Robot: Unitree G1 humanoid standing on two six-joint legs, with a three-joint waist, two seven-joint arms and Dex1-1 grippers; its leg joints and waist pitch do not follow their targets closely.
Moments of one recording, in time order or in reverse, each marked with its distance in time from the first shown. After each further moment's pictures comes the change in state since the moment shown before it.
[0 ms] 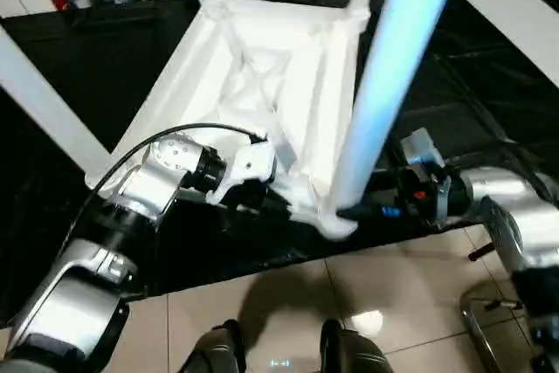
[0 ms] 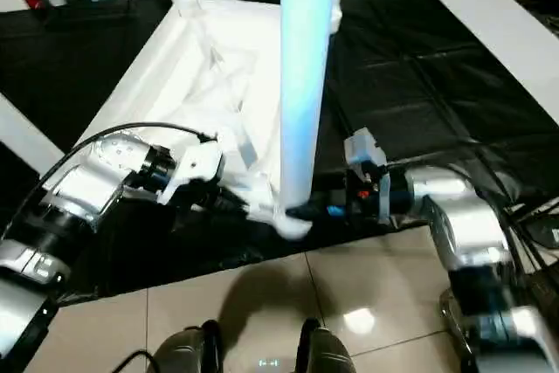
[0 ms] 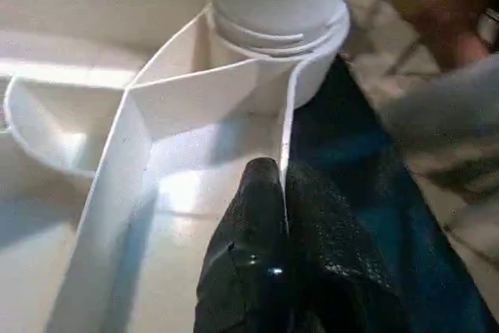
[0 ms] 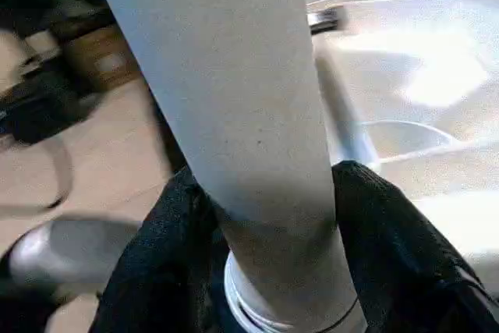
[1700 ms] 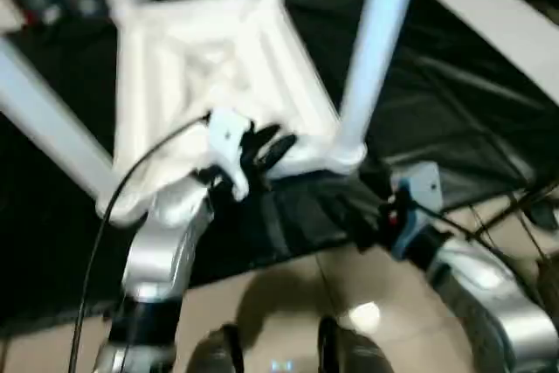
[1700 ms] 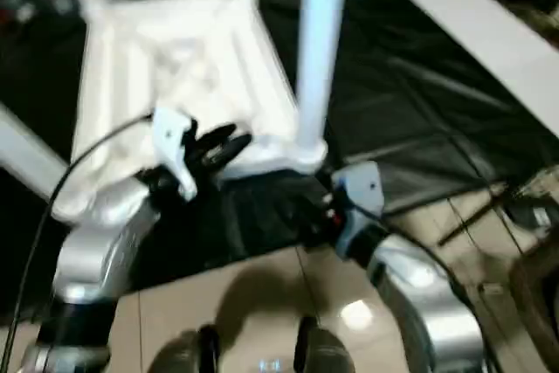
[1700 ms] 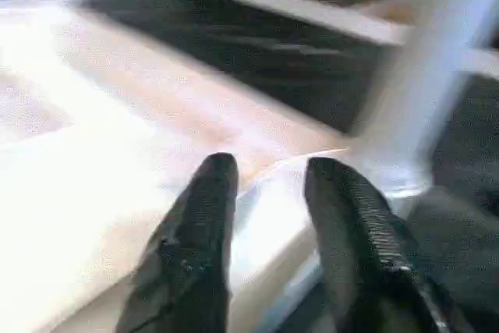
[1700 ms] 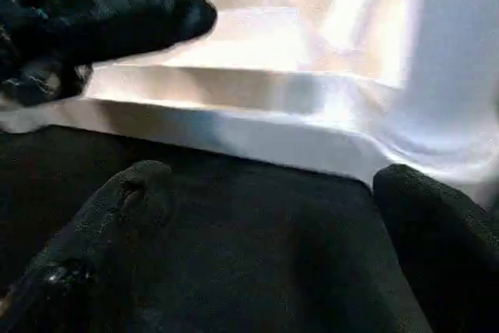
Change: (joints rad) left arm 0.430 -0.336 0.321 -0.616 -0.084 0.275 0.882; right arm 0.410 0.276 0.013 -0.616 -0.089 0.214 -0.824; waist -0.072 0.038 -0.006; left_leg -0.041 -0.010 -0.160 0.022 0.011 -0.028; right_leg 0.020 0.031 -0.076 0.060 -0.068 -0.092
